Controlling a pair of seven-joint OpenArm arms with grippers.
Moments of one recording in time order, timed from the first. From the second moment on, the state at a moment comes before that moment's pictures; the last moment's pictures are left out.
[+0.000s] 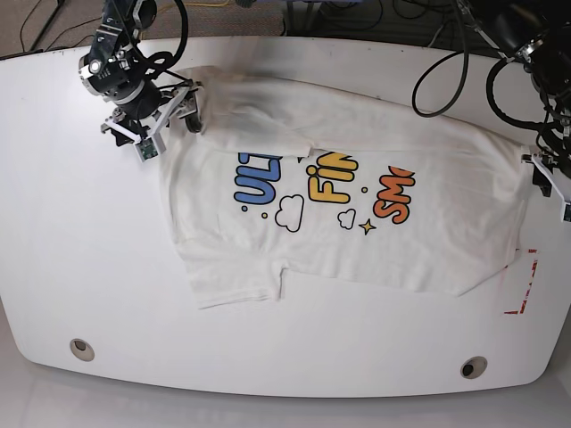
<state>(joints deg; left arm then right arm) 1.0 -14.9 -42.3 105.4 6.1 -42.1 54.3 -21.6 1.7 23.9 111.6 13.3 40.6 -53.7</state>
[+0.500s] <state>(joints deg) 2.0 -11.0 -42.7 95.6 6.6 -42.0 53.2 -26.1 1.5 24.2 112.1 15.9 40.4 -53.8</state>
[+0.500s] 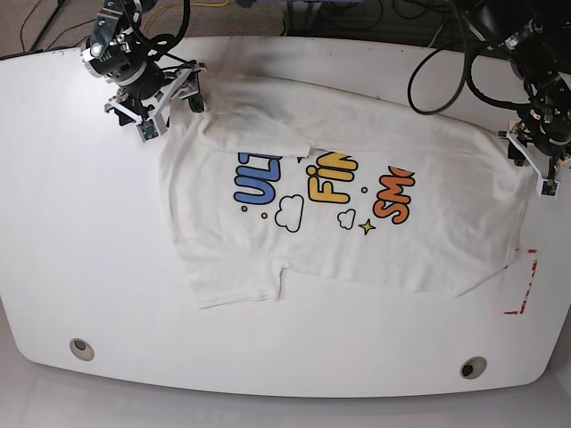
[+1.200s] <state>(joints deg) -1.0 -12.4 -40.9 80.6 5.8 -42.1 42.9 -25.0 1.6 24.3 104.7 17.1 40.4 -53.0</state>
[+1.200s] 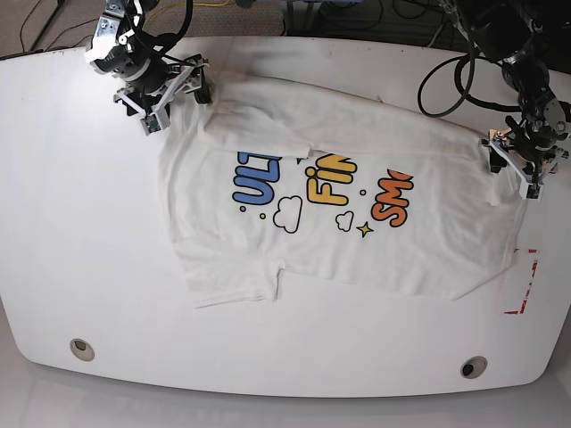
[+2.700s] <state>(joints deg) 12.2 -17.2 -40.2 94.5 6.1 -42.5 44.7 -24.5 18.1 24.0 102.1 17.3 40.6 -53.5</state>
